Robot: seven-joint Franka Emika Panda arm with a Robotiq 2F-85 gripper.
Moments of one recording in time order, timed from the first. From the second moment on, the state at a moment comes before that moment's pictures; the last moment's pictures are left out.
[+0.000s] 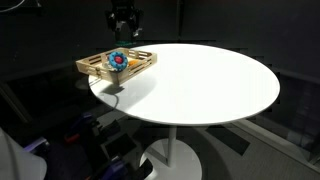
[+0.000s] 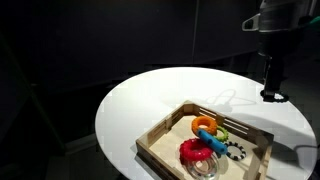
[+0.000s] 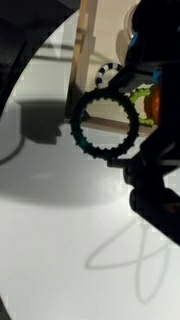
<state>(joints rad) 0.17 -0.18 0.18 -2.36 -0.04 2.00 -0.05</state>
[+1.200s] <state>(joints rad) 0.25 0.12 0.23 -2.21 -0.06 2.13 -0.02</state>
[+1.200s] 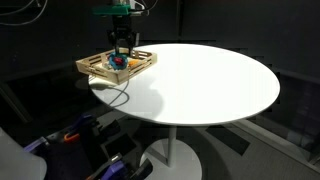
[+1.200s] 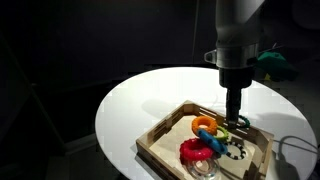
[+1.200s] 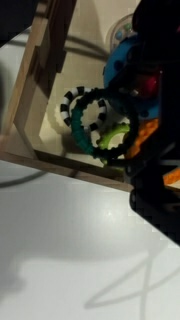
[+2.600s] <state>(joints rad) 0.24 0.16 0.19 -2.19 -0.11 2.10 0.06</state>
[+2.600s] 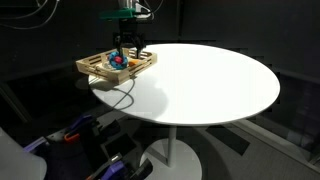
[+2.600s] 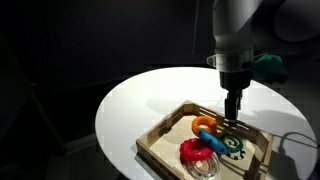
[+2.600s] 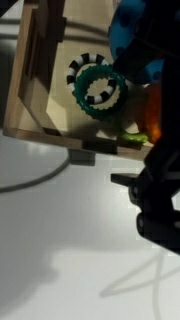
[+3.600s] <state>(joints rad) 0.23 0.19 0.15 -2.20 -0.11 2.10 0.06</state>
